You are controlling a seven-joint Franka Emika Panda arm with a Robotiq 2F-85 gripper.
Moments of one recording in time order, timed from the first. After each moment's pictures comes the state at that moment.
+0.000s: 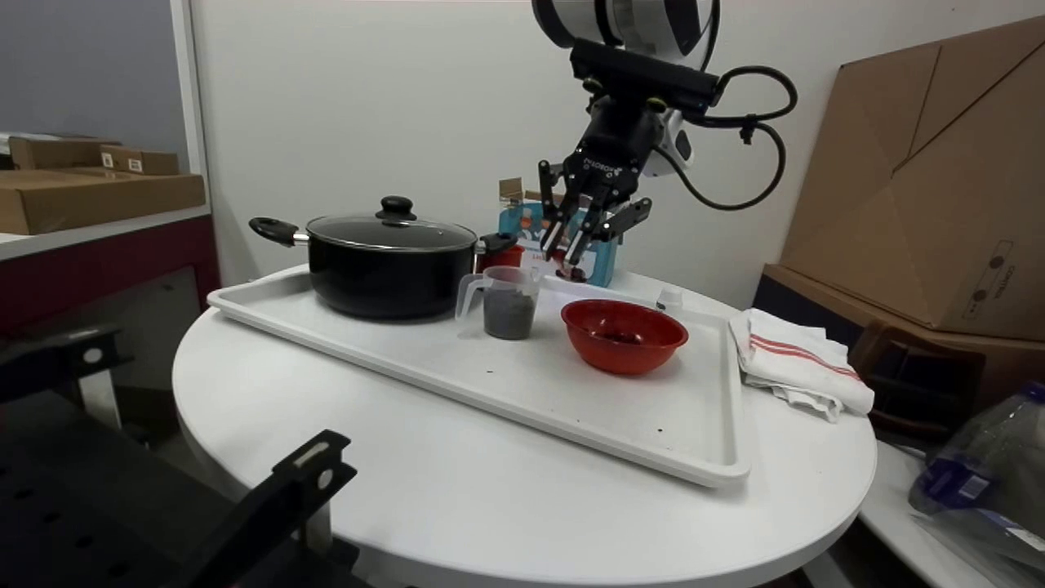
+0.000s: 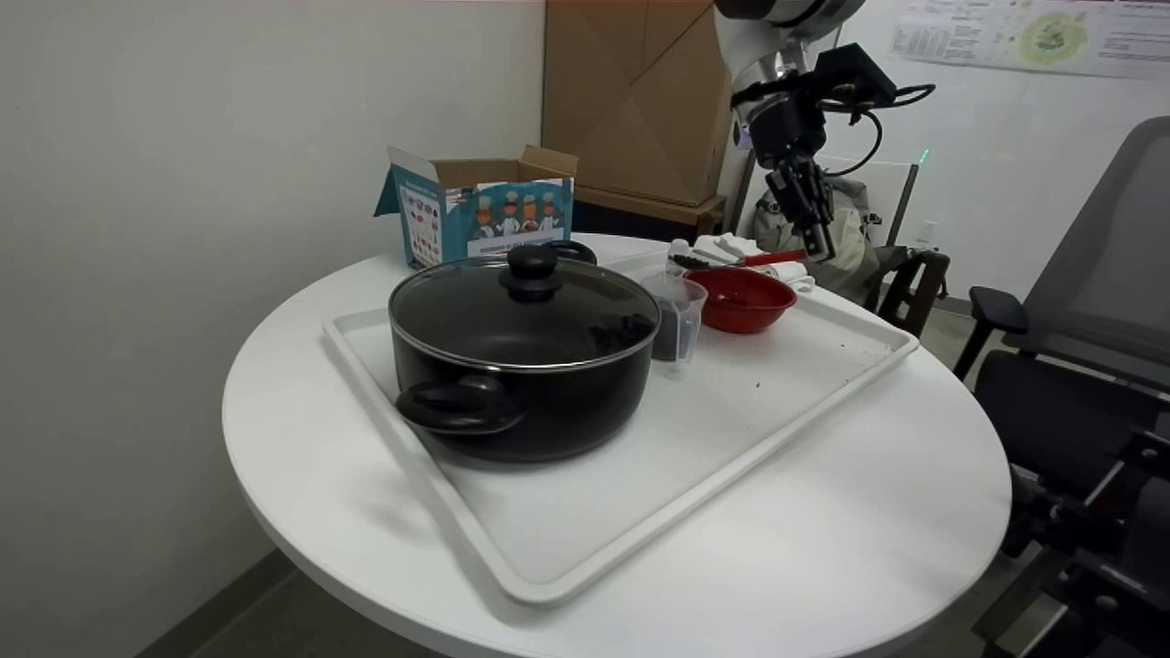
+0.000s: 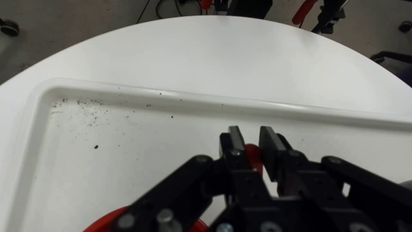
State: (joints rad) arm -0.24 0.70 0.00 -1.60 -0.06 1.64 -0.32
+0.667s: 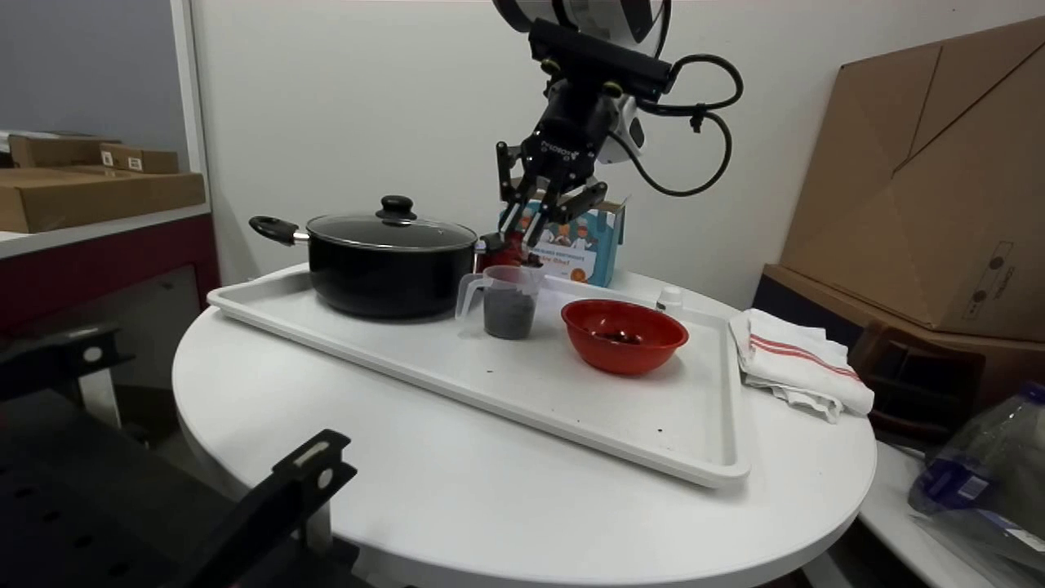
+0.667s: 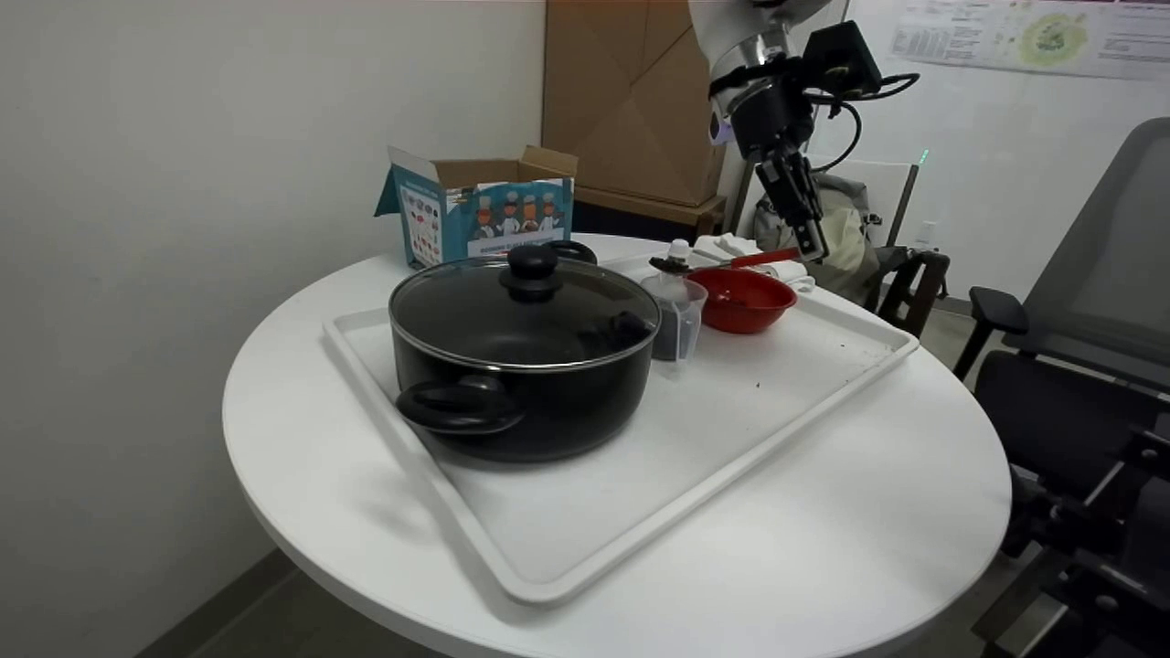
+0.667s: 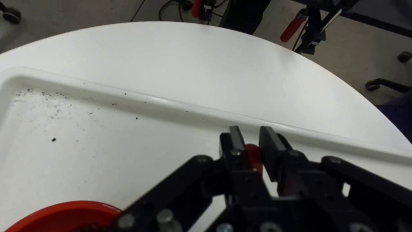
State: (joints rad) arm -0.18 0.64 0.02 -1.68 -0.06 1.64 -0.35
